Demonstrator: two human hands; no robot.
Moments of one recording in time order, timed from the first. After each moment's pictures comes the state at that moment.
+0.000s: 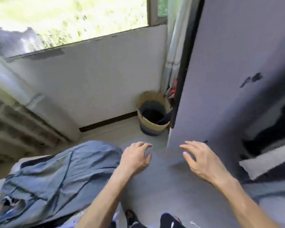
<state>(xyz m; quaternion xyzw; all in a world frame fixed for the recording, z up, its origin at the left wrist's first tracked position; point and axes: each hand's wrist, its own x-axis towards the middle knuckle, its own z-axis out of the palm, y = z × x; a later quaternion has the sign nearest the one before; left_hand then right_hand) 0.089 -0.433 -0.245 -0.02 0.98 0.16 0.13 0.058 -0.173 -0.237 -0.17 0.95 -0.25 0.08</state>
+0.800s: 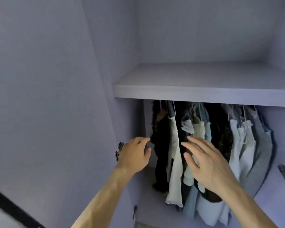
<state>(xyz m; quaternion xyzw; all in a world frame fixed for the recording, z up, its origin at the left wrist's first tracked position) -0.187 -0.075 -0.086 0.50 0.85 0.18 -0.04 0.039 0.061 -0.078 0.24 0.93 -0.04 -0.29</state>
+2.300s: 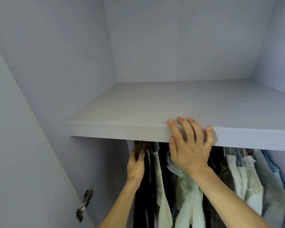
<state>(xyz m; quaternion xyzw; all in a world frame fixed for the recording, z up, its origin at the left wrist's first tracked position) -0.254 0.171 -0.130 0.20 0.71 0.64 0.23 -0.106 0.273 -0.048 0.24 0.71 0.30 -0.58</state>
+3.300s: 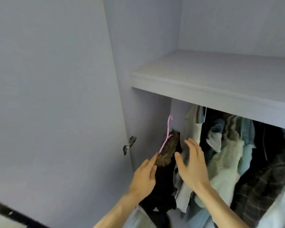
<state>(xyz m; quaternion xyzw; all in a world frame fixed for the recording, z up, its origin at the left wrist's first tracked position) -0.185 -0.014 -0.198 0.33 0.86 0.39 0.09 -0.098 0.153 -0.153 0.21 0.88 -0.32 -0.28</state>
